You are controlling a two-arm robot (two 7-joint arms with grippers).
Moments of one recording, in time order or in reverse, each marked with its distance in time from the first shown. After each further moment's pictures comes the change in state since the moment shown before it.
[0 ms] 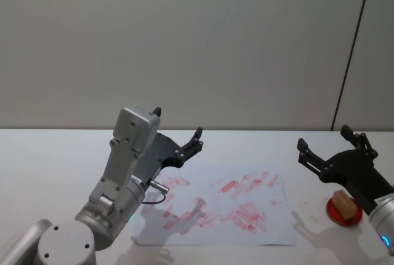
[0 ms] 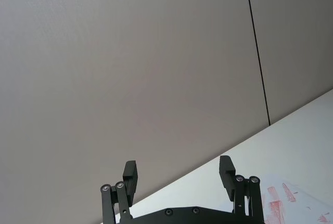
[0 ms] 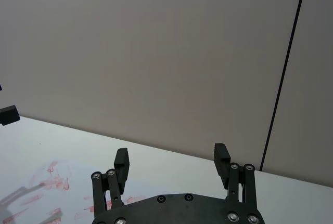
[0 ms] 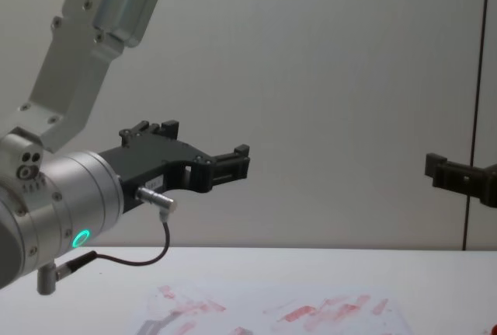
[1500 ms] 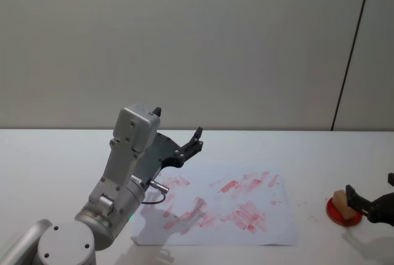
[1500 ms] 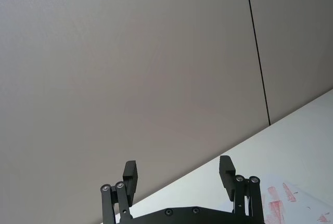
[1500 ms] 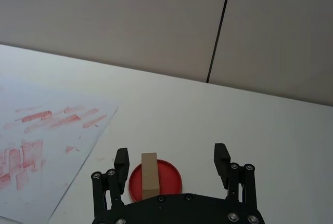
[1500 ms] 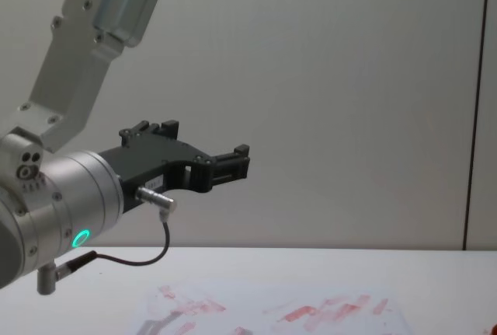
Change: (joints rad) left arm 0.000 0.000 0.000 0.000 0.000 0.000 0.000; right arm -0.106 0.137 0.094 -0.026 0.071 0.232 -0.046
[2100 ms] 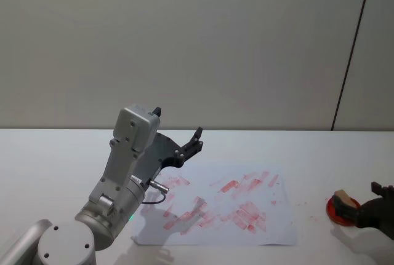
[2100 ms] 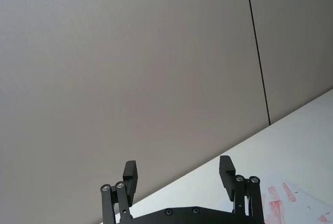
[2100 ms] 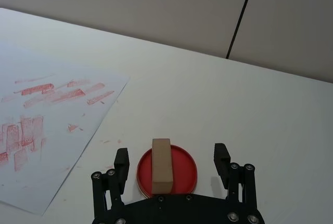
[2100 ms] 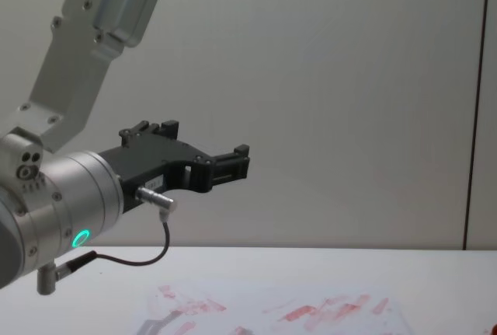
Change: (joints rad) left arm 0.000 0.000 0.000 0.000 0.000 0.000 0.000; right arm 0.087 -0.031 -0.025 0.081 -0.051 0.123 0.085
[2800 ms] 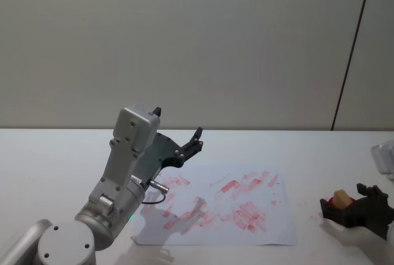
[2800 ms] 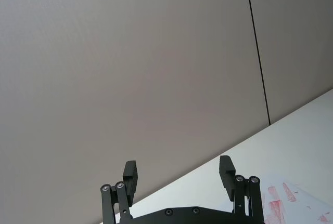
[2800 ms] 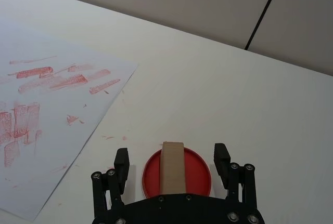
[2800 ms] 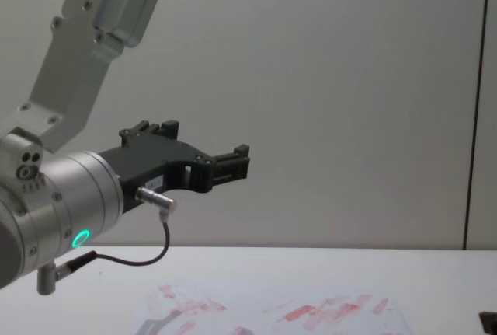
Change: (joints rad) left arm 0.000 0.000 0.000 0.000 0.000 0.000 0.000; right arm 0.095 -0.040 -0.033 0.097 -0.094 0.065 0.082
